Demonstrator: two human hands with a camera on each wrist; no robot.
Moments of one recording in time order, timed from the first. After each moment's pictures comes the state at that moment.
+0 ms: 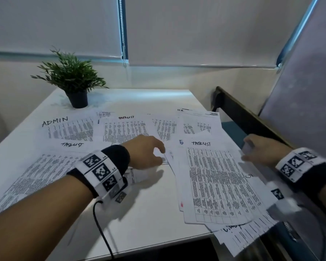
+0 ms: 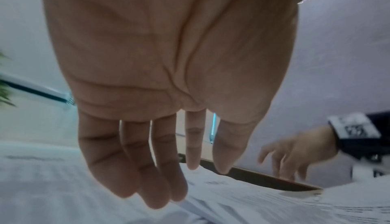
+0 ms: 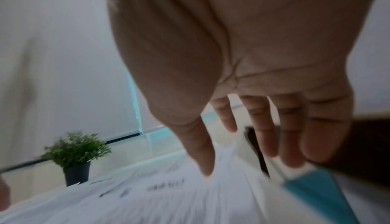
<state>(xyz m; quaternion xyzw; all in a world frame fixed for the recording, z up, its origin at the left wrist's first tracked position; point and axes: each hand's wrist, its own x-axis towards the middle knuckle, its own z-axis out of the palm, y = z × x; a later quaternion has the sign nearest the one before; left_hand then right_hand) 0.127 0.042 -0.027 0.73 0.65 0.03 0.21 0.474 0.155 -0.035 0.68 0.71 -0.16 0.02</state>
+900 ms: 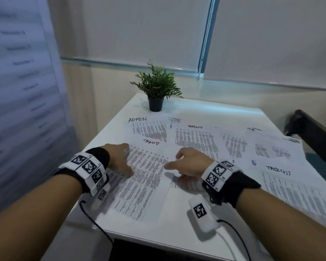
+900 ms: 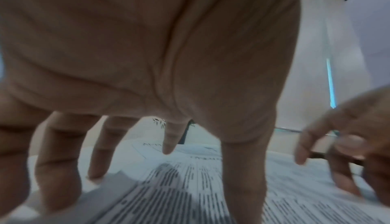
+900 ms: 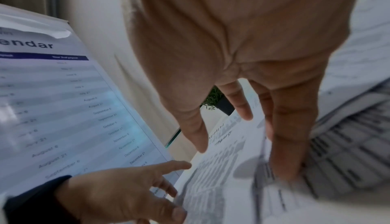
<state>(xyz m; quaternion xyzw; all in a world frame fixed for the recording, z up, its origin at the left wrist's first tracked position) -0.090 -0.069 -0.055 0.45 0.86 -0.07 0.21 0.127 0.045 -0.056 0.45 0.81 -0.38 0.00</state>
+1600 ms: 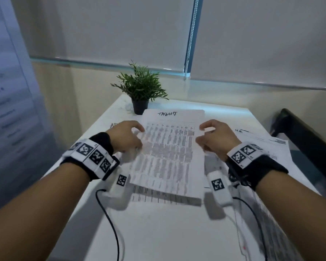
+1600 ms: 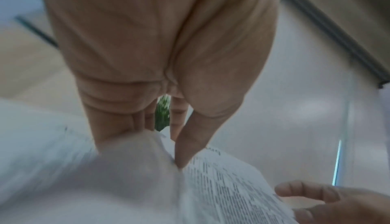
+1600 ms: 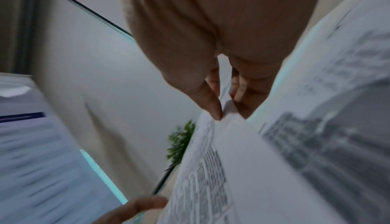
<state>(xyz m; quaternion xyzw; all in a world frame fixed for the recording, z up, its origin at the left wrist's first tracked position) -0.063 0.023 -0.019 0.44 0.81 0.27 0.27 0.185 0.154 -0.018 0.50 0.68 -0.46 -0.28</state>
